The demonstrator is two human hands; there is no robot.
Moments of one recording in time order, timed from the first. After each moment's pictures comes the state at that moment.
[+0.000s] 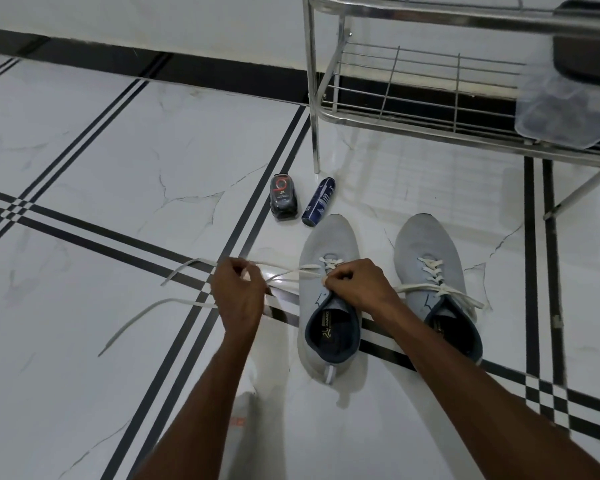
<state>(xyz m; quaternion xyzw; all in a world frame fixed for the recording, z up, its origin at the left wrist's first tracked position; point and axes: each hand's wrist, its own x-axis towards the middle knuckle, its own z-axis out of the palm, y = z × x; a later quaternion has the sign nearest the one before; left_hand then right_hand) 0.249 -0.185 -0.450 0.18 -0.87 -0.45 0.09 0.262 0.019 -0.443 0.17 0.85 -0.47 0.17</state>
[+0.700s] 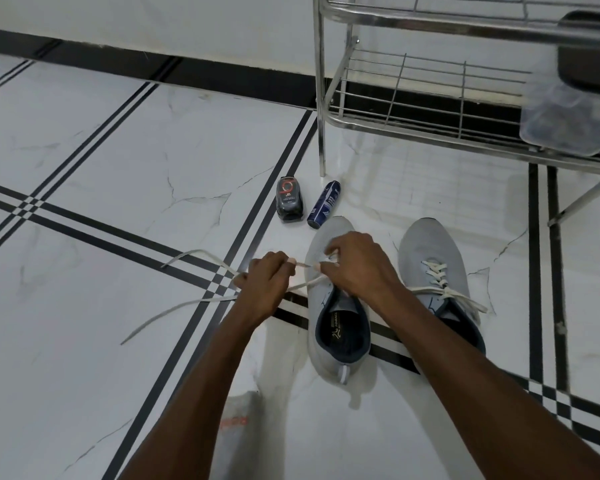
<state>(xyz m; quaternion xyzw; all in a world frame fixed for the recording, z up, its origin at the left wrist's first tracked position) 0.238 -0.186 -0.432 -0.04 -0.90 -0.41 -0.14 0.238 0.006 -0.410 0.04 0.95 -0.30 0.08</state>
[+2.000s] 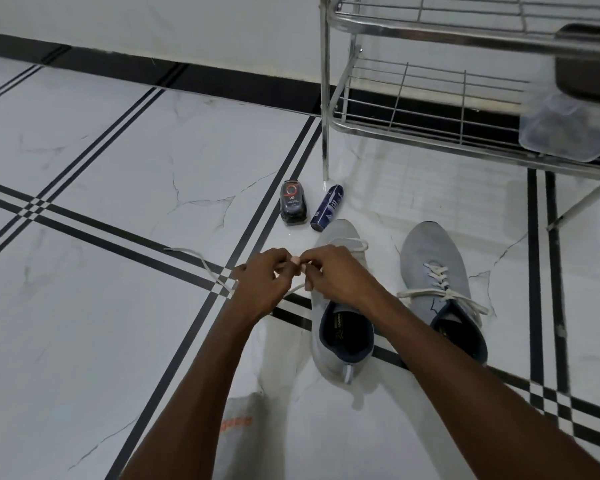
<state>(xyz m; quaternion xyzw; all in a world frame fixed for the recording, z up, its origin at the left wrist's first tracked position) 0.235 -0.193 -0.417 -0.06 -0.91 -0.40 -0.09 0.241 -0.023 -0.406 -0.03 0.89 -0.43 0.14</state>
